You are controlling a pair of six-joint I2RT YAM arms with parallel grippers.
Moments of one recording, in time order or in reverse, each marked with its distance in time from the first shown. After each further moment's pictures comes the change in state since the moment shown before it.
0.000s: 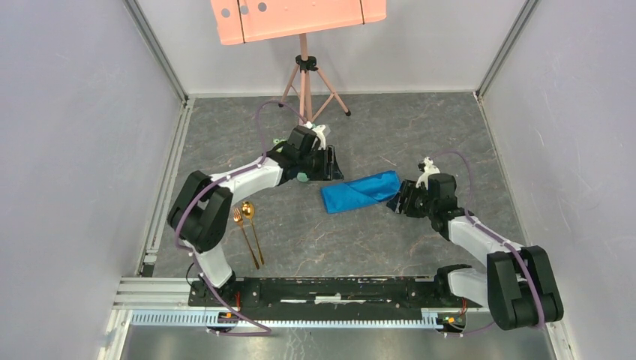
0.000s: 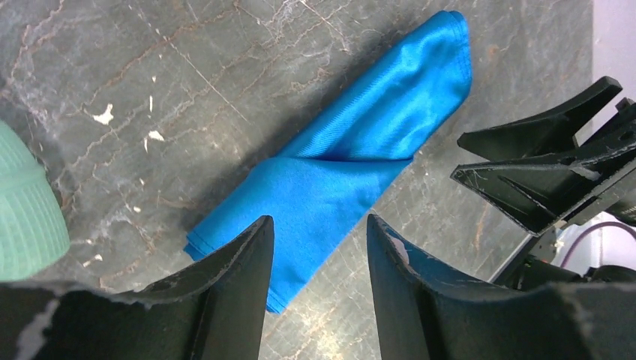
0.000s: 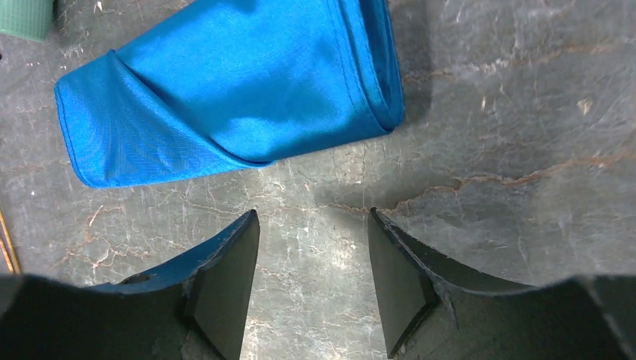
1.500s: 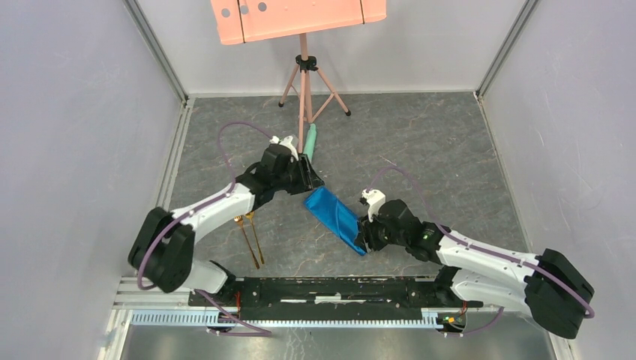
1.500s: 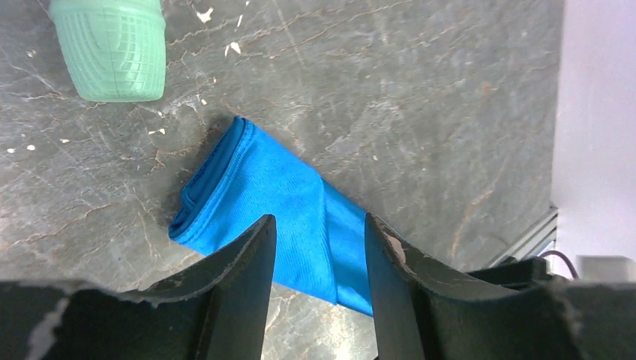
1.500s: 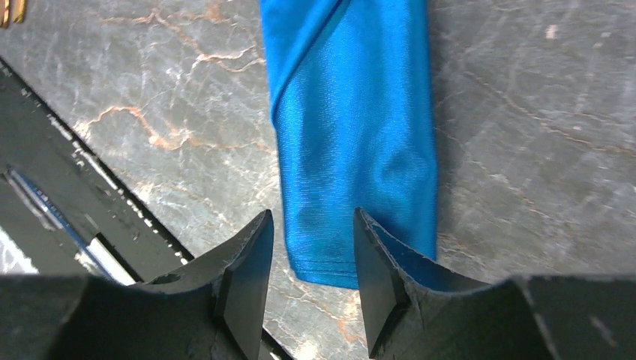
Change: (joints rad) left arm 0.029 -0.276 -0.292 0.058 -0.131 -0.196; right arm 0.716 -0.159 0.003 -0.155 0.220 -0.030
